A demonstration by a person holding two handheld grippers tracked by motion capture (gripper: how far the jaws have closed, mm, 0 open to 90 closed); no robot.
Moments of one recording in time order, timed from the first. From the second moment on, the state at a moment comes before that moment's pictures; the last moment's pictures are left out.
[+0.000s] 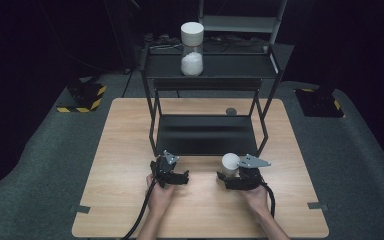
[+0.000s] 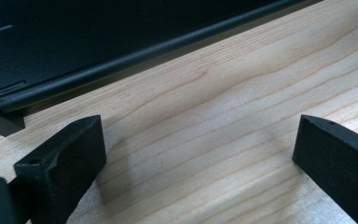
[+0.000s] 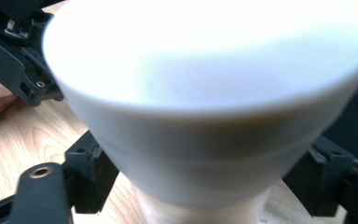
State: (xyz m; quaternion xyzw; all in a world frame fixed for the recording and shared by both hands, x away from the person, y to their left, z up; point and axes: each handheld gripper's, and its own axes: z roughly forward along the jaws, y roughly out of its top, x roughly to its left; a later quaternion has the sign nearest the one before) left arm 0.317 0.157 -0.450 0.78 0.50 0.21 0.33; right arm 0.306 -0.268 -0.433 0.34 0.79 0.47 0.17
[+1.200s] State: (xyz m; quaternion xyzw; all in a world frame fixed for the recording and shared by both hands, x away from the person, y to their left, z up) left arm 0.317 0.157 -0.450 0.77 0.50 0.21 0.33; right arm 0.300 -0.275 -0.431 0.33 0.78 0.49 0.20
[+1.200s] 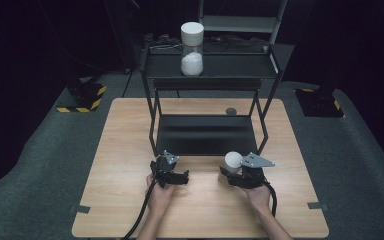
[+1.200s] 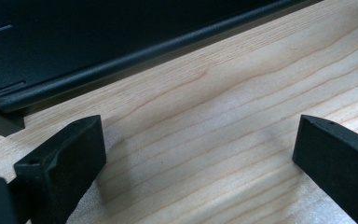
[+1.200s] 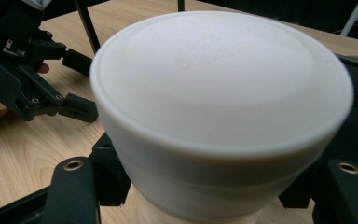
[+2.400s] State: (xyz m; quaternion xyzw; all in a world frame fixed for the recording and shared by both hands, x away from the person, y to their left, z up) left arm 0.317 0.157 -0.450 0.77 0.50 0.21 0.33; right arm 0.318 -0.306 -0.375 0.33 0.78 0.49 0.19
